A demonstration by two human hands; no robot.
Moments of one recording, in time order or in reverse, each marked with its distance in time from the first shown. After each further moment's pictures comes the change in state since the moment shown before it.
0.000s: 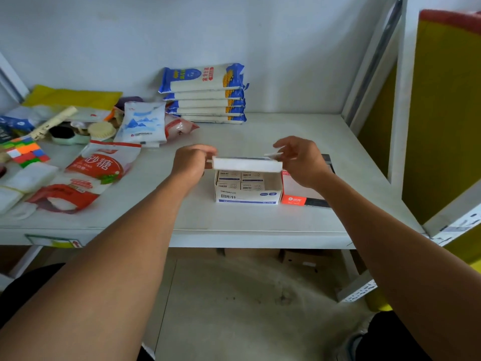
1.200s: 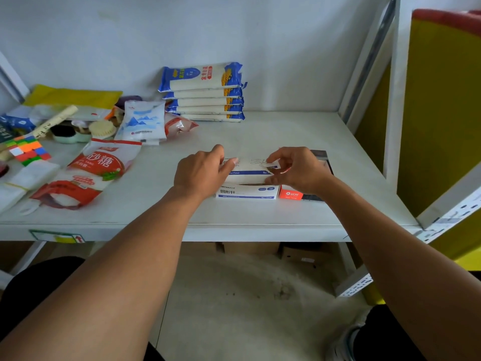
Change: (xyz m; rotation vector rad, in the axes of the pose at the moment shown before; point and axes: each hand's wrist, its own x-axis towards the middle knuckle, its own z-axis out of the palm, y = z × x) left_hand -0.022 -0.019 0.005 1.062 0.106 0.790; right_hand -0.026 0.000 -0.006 -0.199 -0.236 -0.069
